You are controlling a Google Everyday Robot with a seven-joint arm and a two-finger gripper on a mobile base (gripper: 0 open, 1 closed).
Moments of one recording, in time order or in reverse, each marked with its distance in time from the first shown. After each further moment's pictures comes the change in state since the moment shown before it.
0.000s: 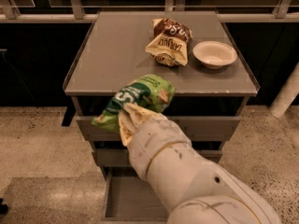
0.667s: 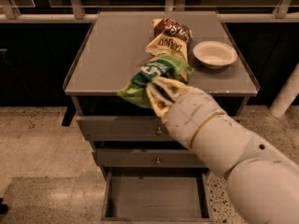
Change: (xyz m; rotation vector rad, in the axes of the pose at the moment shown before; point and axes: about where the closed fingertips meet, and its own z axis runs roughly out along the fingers) arm 0.024 -0.071 0.005 0.059 -0.129 0.091
